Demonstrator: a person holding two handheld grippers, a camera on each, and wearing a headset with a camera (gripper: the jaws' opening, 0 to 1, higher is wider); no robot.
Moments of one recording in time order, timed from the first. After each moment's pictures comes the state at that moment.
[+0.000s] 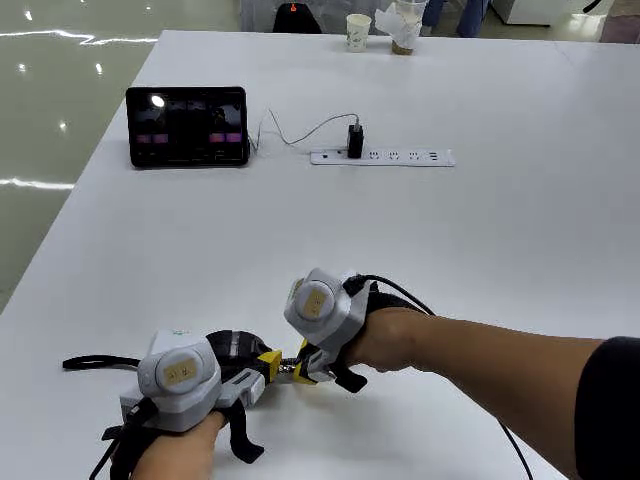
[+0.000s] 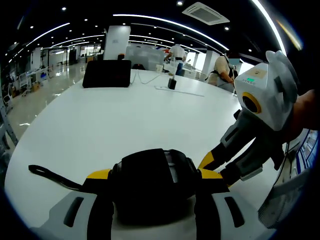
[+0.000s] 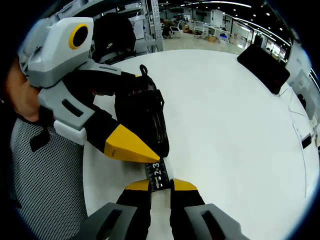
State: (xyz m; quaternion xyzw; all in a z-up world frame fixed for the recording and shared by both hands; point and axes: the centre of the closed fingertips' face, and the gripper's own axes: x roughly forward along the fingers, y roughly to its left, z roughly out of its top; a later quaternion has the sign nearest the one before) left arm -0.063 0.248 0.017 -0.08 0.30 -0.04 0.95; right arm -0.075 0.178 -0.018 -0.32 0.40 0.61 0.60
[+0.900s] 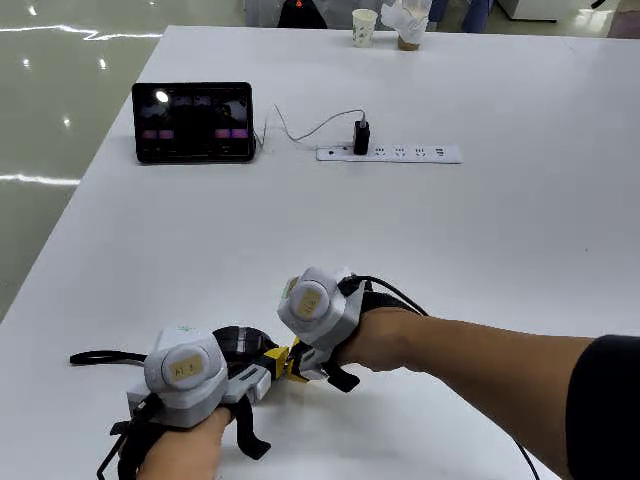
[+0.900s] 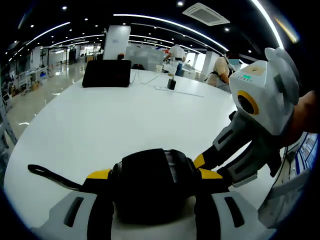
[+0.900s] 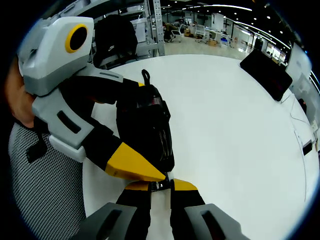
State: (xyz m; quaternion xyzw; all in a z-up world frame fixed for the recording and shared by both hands) left arm -0.063 0.248 0.017 -0.08 0.30 -0.05 0.95; right arm -0.079 0.198 -0.018 -0.31 0.38 0.62 0.61
